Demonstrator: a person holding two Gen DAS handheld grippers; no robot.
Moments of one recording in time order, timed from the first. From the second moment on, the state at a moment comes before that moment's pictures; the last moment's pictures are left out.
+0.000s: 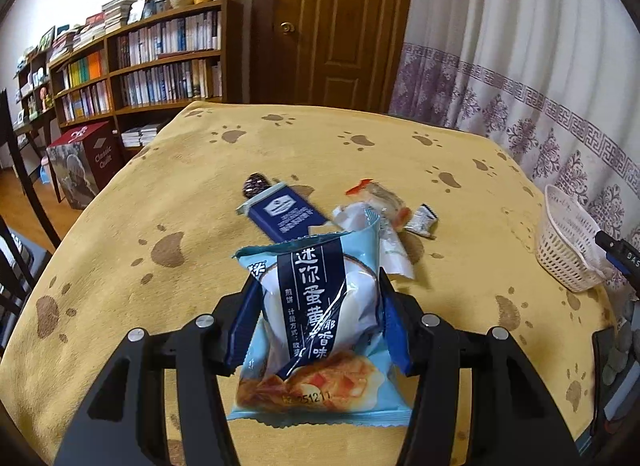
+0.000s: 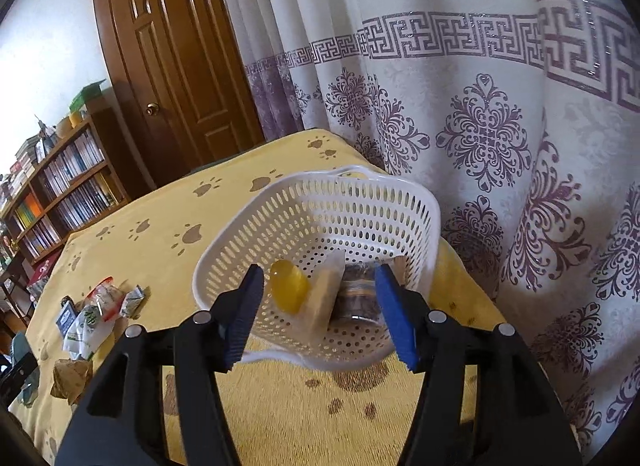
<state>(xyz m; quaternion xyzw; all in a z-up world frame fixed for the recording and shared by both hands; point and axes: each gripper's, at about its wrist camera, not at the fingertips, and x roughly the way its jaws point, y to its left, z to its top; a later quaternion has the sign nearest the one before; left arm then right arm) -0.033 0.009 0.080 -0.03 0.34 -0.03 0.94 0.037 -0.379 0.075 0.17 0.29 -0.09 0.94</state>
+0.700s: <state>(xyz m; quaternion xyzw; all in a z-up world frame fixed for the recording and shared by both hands) -0.012 -0.114 0.110 0.04 0.31 -0.12 0.94 -0.014 -0.404 0.053 0.24 0.26 -0.10 0.93</state>
